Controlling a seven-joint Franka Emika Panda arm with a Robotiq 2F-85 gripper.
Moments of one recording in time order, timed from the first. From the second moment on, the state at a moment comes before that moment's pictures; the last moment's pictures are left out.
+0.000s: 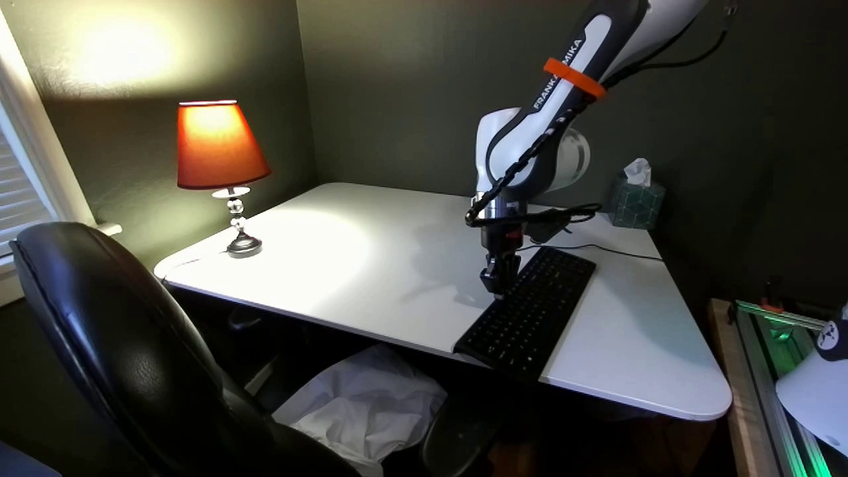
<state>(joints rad) -0.09 0.35 0.05 -2.37 0.19 2.57 -0.16</state>
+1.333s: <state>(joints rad) -0.10 0.35 0.05 -2.36 0.19 2.57 -0.16</state>
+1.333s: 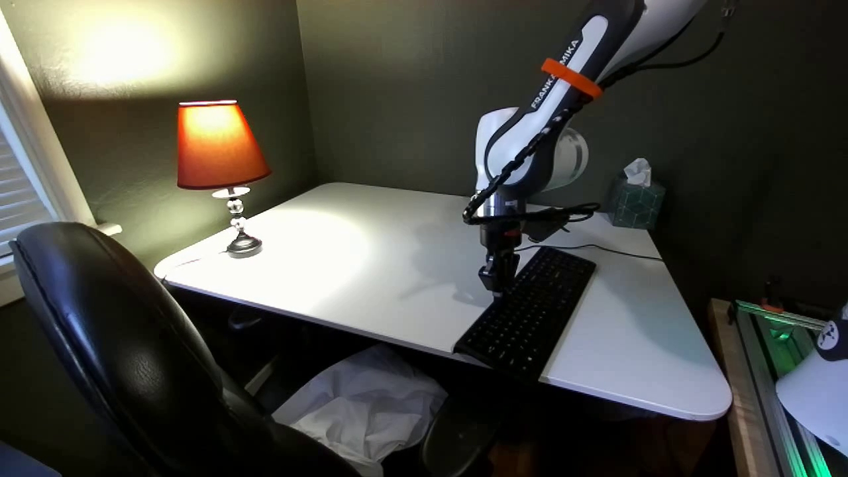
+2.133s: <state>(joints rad) -0.09 0.26 0.06 -2.39 0.19 2.57 -0.16</state>
